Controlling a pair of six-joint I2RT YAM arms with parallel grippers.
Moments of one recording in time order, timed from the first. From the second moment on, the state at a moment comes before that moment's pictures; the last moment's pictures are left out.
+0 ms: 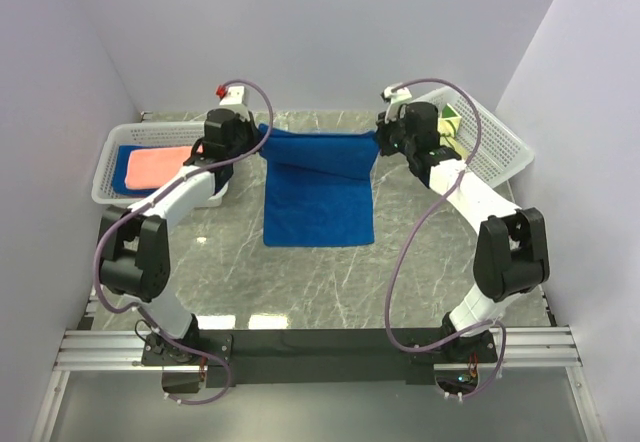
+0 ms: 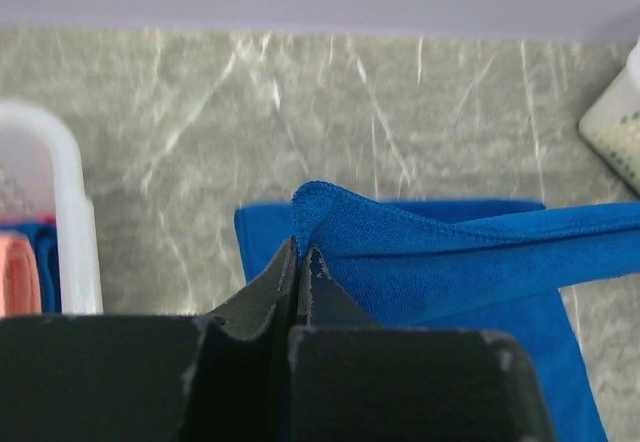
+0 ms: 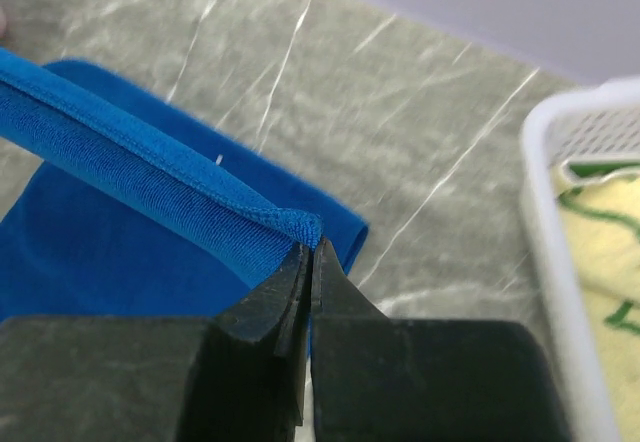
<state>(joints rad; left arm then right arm) -0.27 1.66 1.20 0.17 0.01 -0.27 0.26 1.65 1.27 -0.01 -0.17 -0.05</state>
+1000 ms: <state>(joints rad) -0.27 1.50 0.97 0.04 0.07 -0.55 0.35 1.59 1.24 -0.11 -0.03 -0.06</state>
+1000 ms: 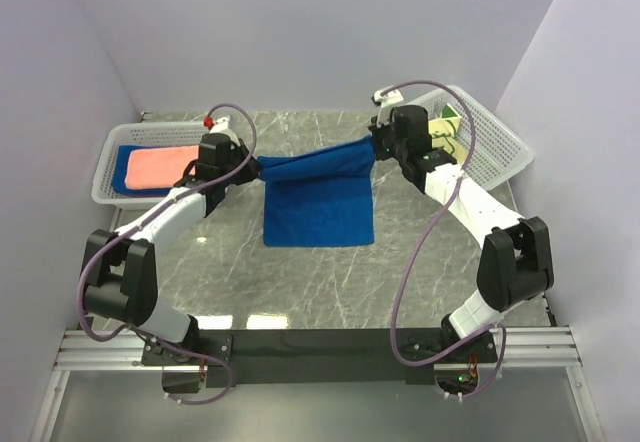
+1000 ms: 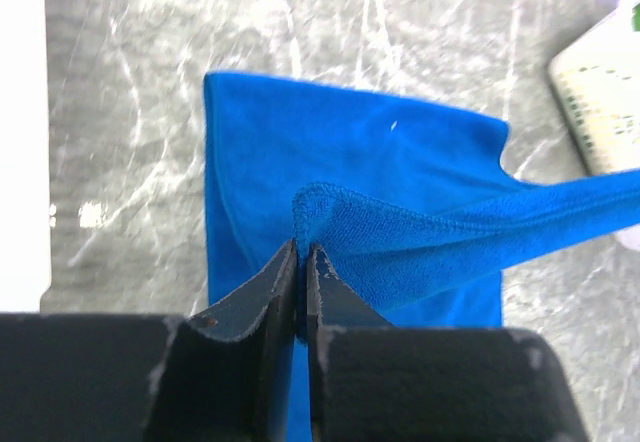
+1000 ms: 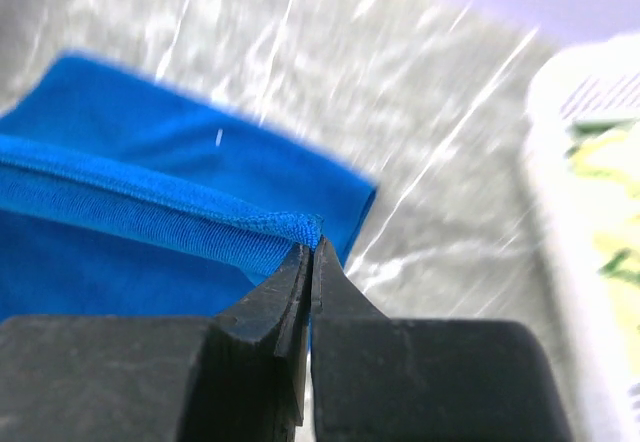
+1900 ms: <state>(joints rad) -0.27 1.51 1.03 -0.05 0.07 -0.52 0.35 1.51 1.03 -0.07 0.01 -0.09</state>
